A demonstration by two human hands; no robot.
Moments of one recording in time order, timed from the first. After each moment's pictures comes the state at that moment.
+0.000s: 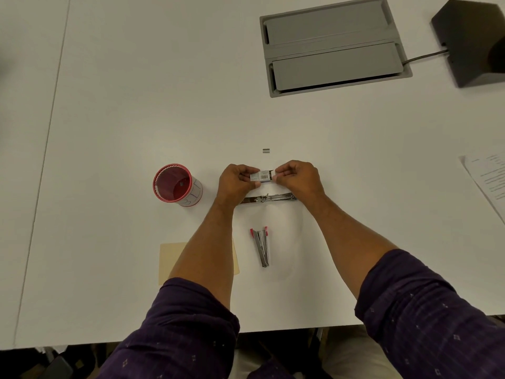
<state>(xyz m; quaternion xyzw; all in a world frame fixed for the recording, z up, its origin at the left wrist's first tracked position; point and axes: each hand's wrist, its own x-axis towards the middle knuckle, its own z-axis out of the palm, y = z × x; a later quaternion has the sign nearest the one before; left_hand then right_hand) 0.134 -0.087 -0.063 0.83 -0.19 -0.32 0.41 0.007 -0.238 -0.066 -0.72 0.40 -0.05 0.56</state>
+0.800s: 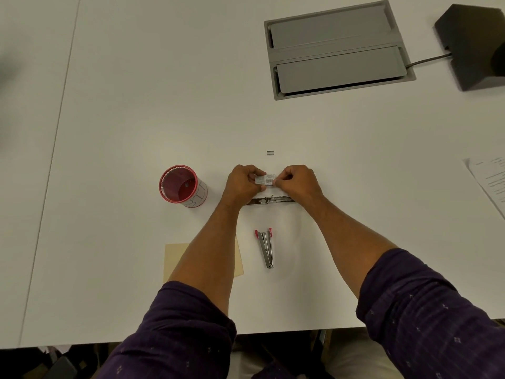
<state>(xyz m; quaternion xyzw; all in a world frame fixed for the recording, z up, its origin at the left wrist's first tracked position) 0.134 -0.092 -0.054 0.85 -0.25 -0.31 0.34 0.019 -0.227 -0.067 -0.78 0.40 0.01 0.49</state>
